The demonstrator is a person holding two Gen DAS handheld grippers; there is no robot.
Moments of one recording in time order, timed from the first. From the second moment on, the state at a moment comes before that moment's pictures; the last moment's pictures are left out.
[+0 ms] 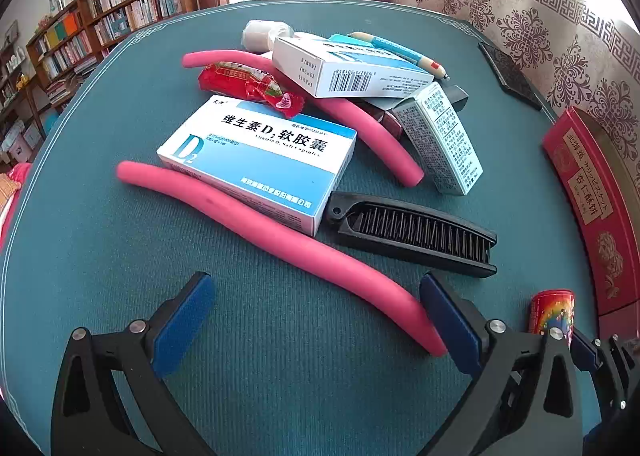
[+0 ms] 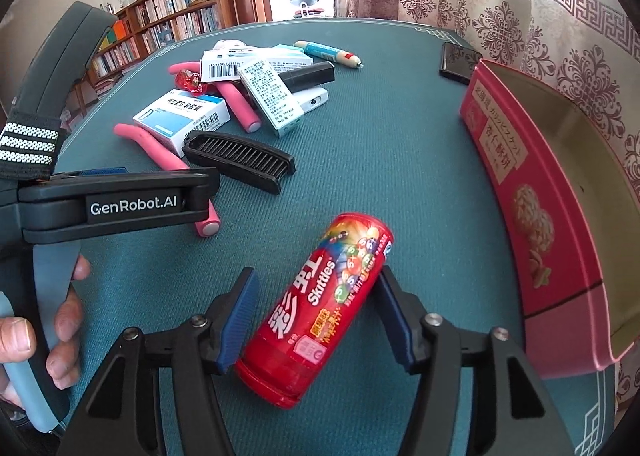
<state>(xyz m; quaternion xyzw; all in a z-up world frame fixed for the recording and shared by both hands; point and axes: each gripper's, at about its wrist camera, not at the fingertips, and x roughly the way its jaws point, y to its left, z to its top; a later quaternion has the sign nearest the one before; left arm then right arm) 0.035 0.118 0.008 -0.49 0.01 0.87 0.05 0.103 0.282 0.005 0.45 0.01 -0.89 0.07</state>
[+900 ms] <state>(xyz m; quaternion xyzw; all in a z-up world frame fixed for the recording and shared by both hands) -0.003 -0.005 0.011 -0.49 -0.02 0.87 -0.08 0.101 0.270 0.007 0.47 0.02 -0.88 0.07</state>
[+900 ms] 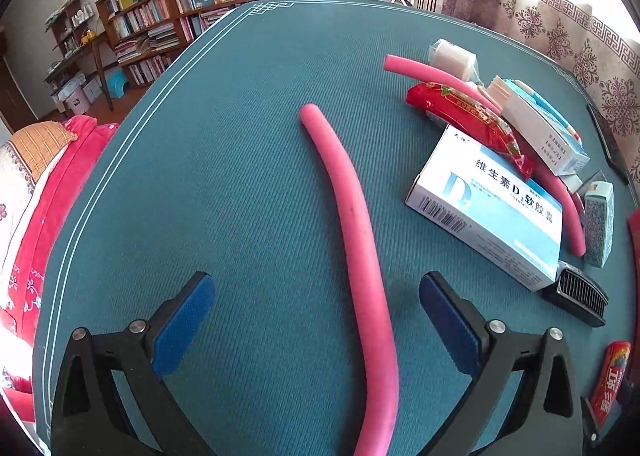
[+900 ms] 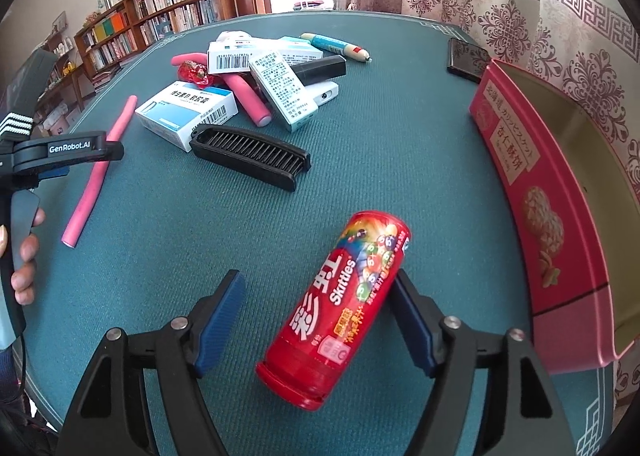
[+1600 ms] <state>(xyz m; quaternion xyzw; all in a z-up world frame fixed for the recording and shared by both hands) 0.032 0.007 0.028 -0.43 -0.06 0.90 0.01 0.109 0.270 0.009 0.46 0.02 -0.88 0.08</state>
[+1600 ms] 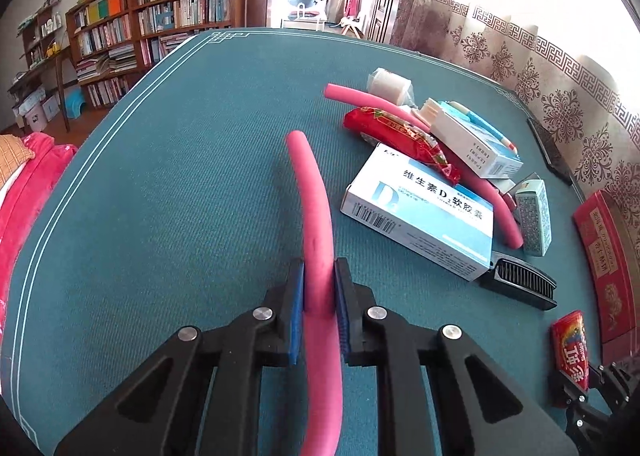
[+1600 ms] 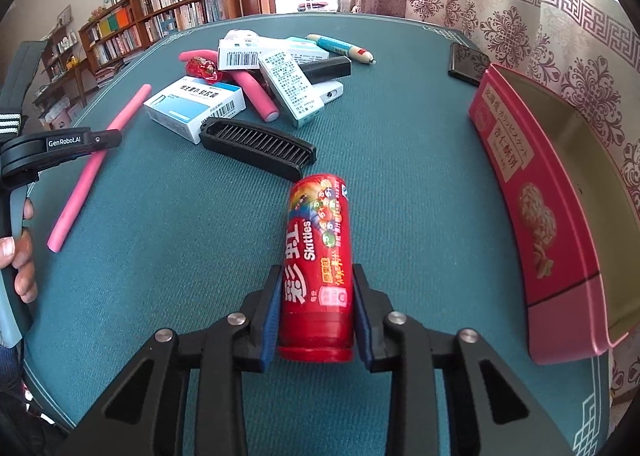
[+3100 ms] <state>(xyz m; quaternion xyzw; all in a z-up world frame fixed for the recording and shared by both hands) 0.057 0.199 0.121 -0.34 0.02 0.91 0.24 0.145 0.438 0.122 0.27 -0.09 -0.95 -0.09</state>
